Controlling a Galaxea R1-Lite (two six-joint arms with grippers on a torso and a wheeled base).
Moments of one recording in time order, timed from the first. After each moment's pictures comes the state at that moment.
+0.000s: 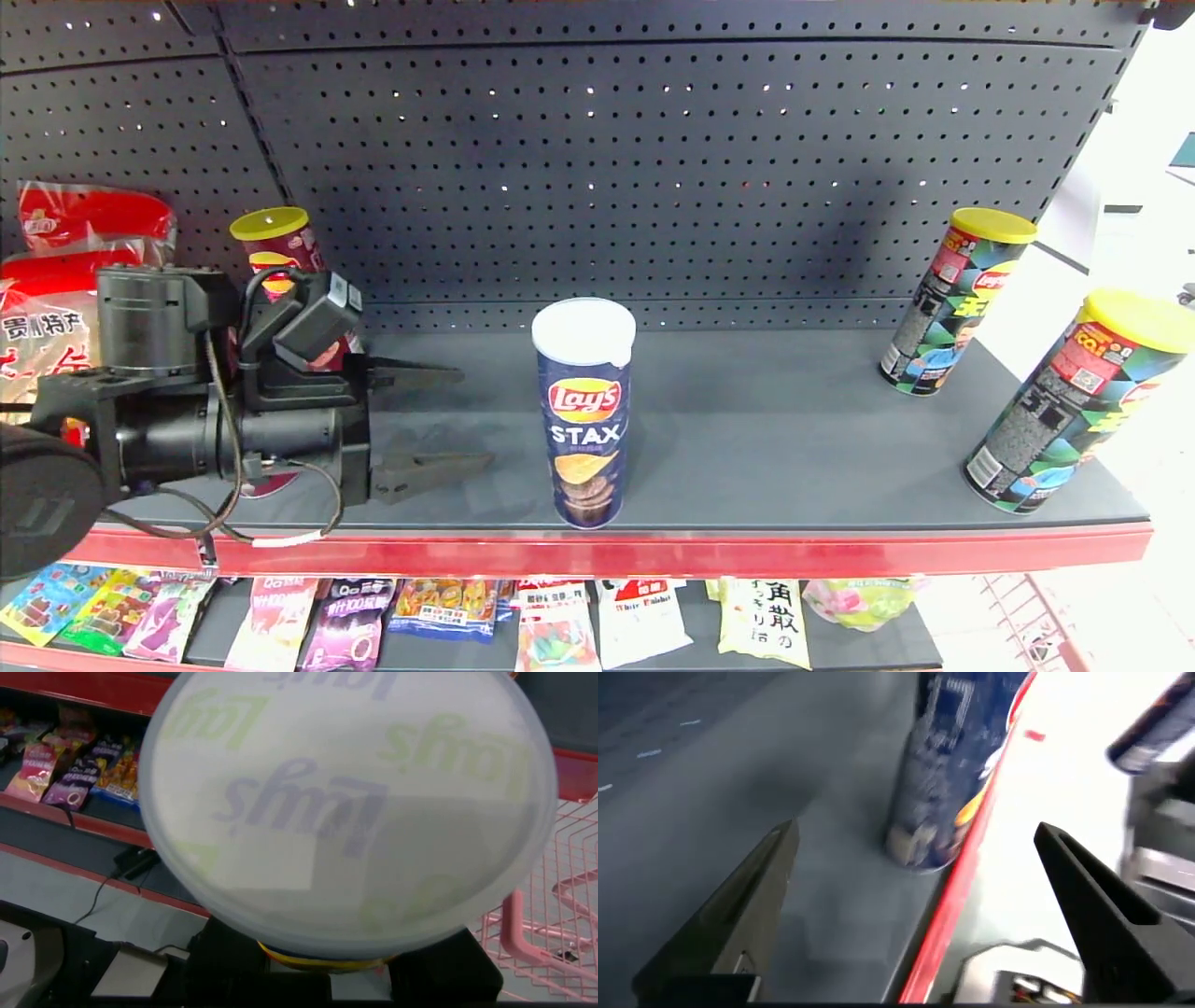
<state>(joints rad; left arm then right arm) -0.23 1.60 -0.69 -0.51 -0.85 0.32 0.08 0.10 -0.18 0.34 0.18 -0.07</state>
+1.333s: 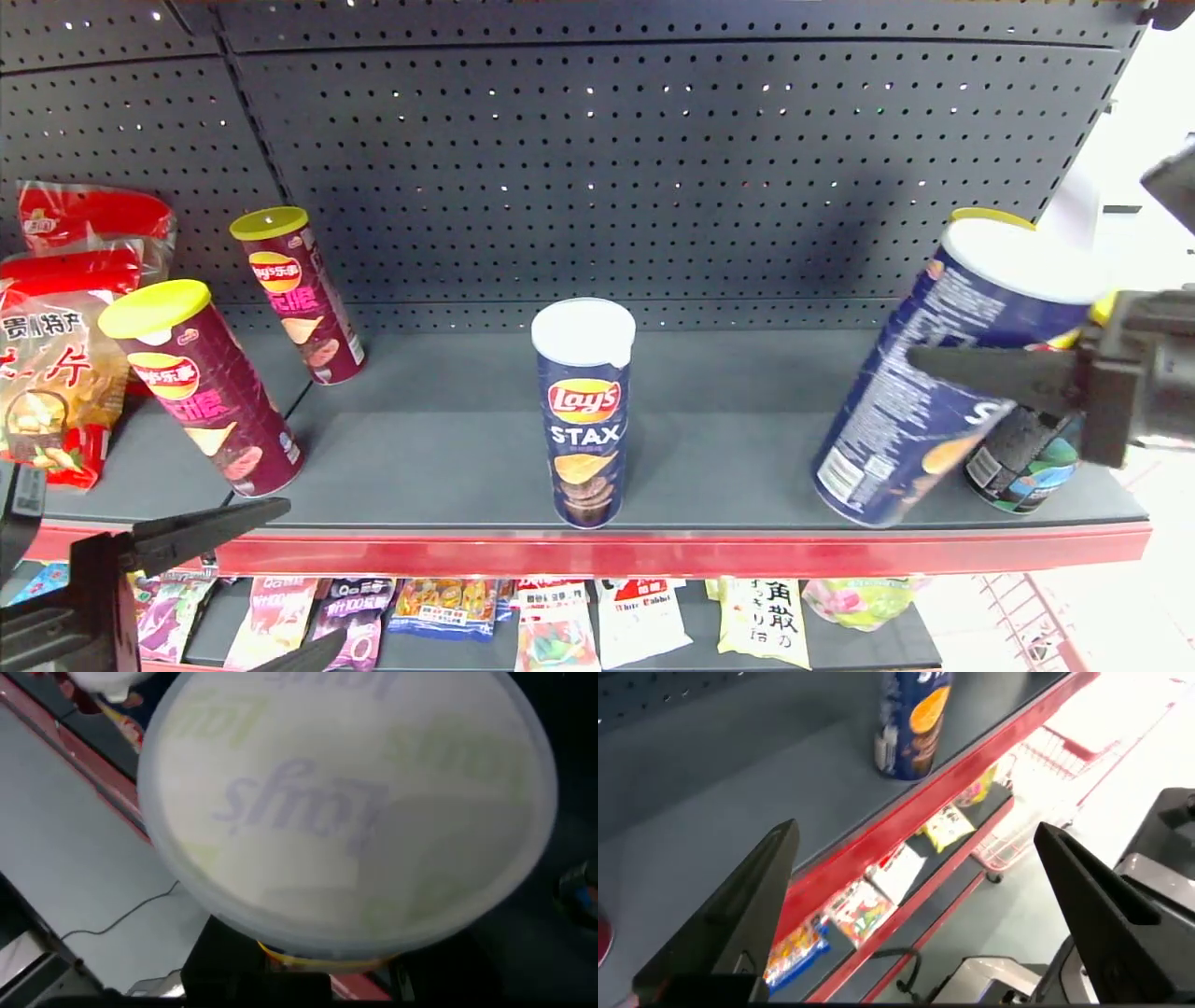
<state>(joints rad) -0.25 0.94 -0.23 -0.45 -0.55 0.12 0.39 1.24 -0.90 -0.02 0.27 -0.11</state>
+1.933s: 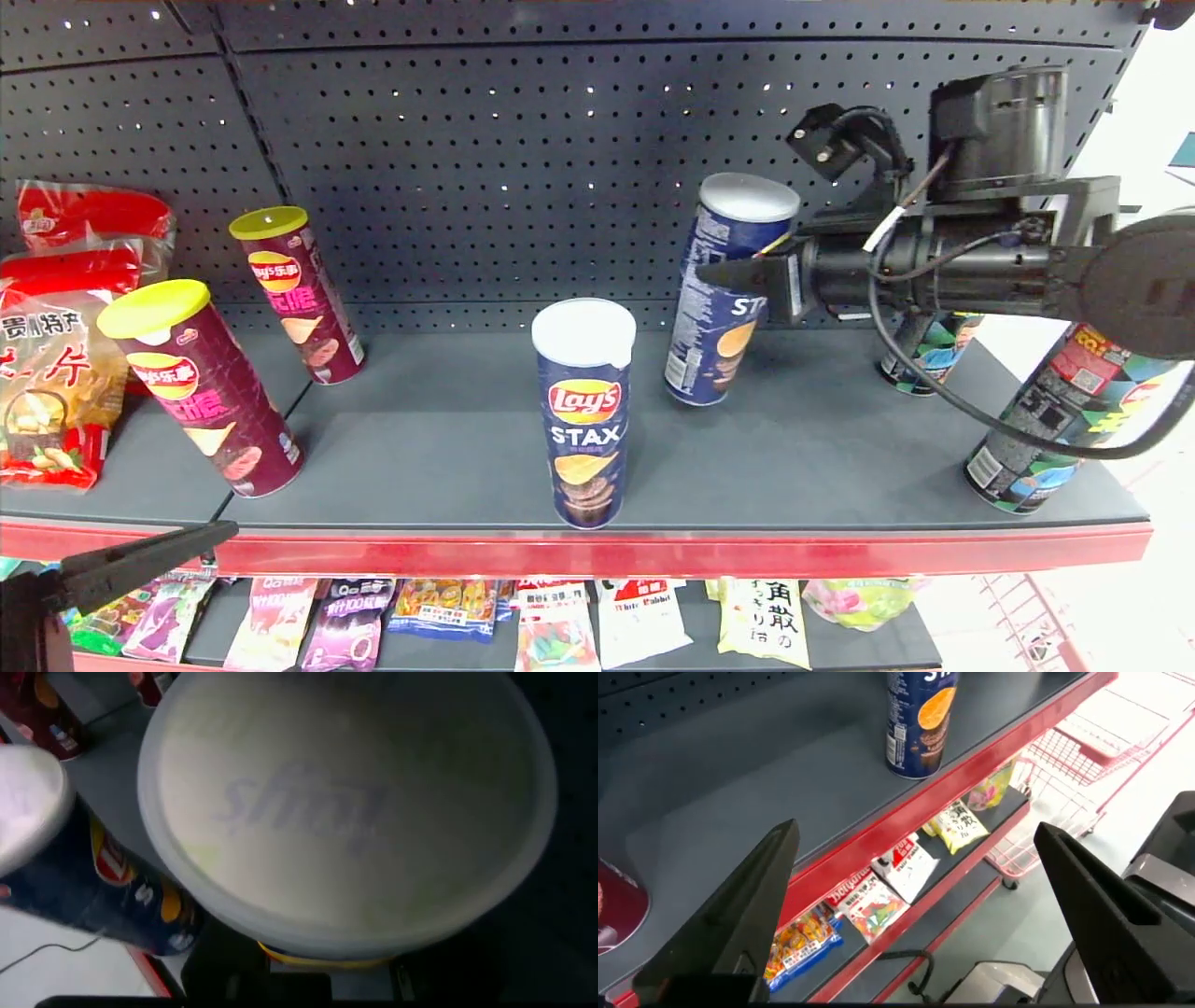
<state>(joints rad) -0.25 0.80 -0.23 -0.34 -0.50 0.12 0.49 1.77 -1.34 -0.13 0.27 -0.16</state>
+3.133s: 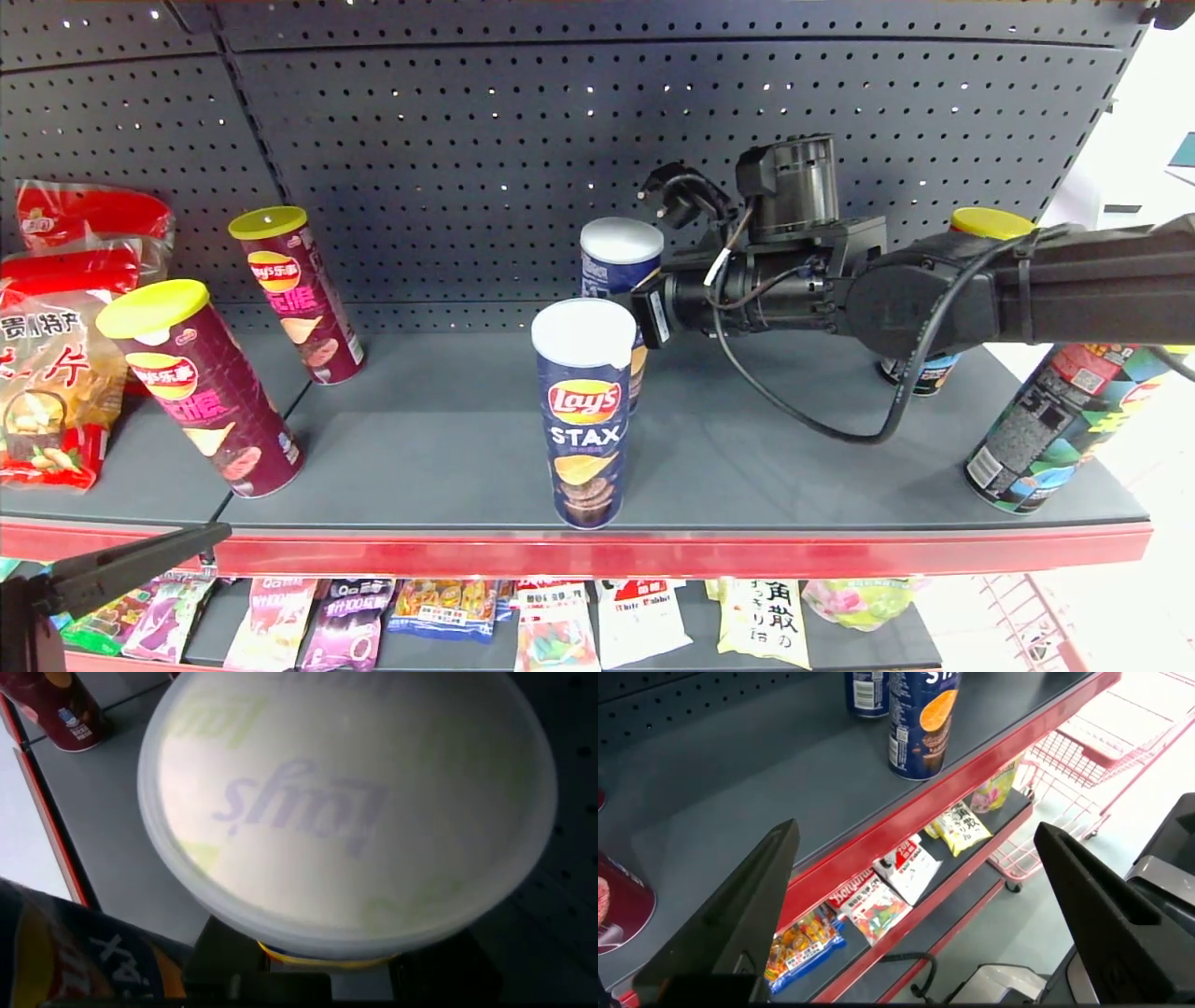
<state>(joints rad) -0.25 0.78 -0.23 -0.34 -0.49 0.12 0.60 2.04 -1.57 -0.13 0.28 -0.18</state>
